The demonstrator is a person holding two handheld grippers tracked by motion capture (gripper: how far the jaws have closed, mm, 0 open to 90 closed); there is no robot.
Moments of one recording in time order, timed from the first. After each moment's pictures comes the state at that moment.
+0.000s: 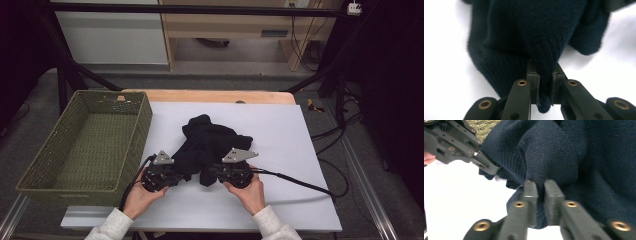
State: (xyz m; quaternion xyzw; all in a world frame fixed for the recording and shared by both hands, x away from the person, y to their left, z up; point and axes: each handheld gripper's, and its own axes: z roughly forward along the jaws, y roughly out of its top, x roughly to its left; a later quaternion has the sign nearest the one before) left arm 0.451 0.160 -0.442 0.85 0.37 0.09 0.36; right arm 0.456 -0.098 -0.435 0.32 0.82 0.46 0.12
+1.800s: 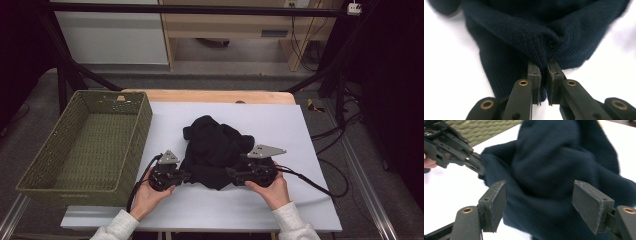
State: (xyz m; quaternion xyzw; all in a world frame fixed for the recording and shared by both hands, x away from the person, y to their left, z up) left arm 0.455 0.147 -0.450 0.84 0.34 0.07 0.41; right arm 0.453 -0.151 -0.418 0.34 0.81 0.47 0.13
